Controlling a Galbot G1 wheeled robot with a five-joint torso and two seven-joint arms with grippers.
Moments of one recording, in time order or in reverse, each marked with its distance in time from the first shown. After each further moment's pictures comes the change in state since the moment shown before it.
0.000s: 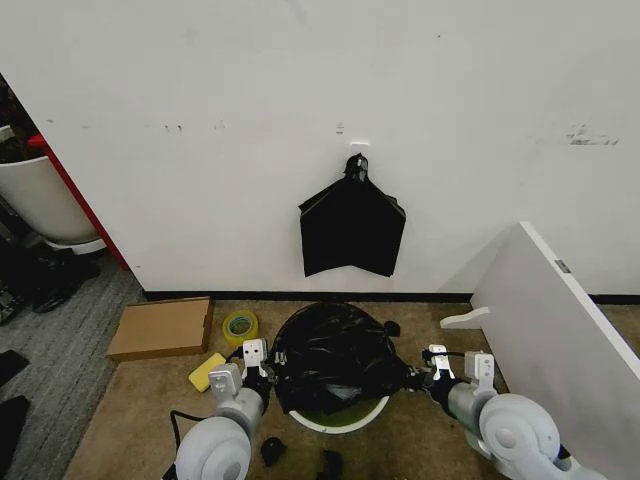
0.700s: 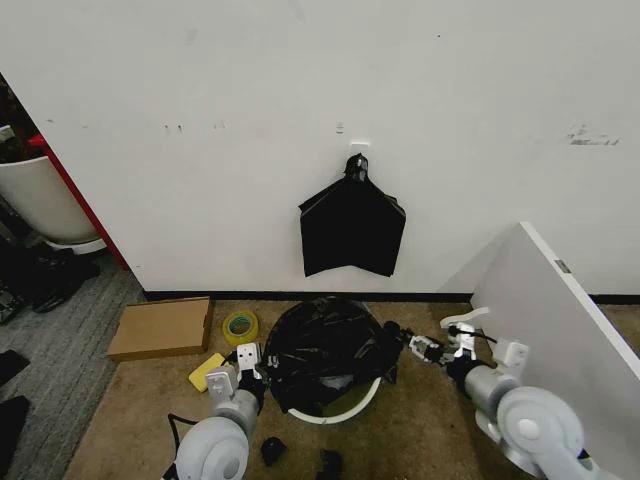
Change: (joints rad) left arm -0.024 -0.017 -0.010 0.079 -0.019 -0.018 -0.031; right arm -0.082 0.056 0.225 0.097 0.192 0.096 0.057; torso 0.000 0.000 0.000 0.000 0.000
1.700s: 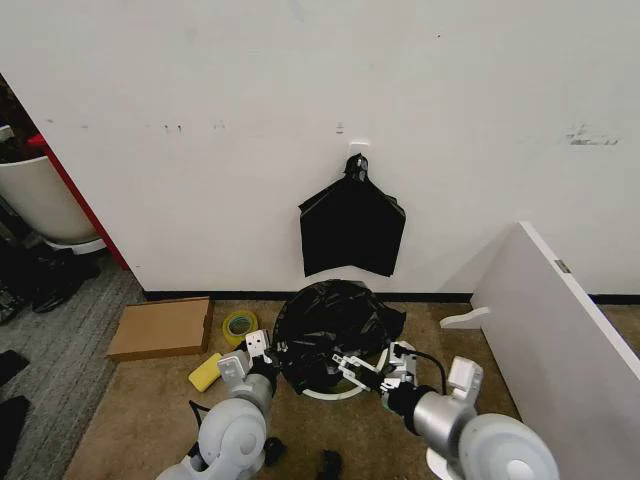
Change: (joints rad) left arm -0.089 -0.042 0.065 0.035 -0.076 -0.042 -0.070; right arm 0.047 0.145 -0.337 0.153 0.168 -0.058 0.219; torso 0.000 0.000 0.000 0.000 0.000
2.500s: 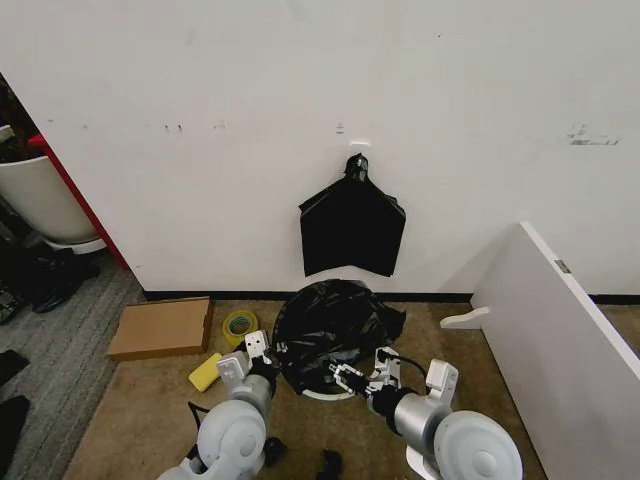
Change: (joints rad) left arm 0.015 -0.008 -0.009 -0.007 0.015 -0.003 0.004; right arm 0.004 0.022 -0.050 -0.049 -0.090 0.017 -0.030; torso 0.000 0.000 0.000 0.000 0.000
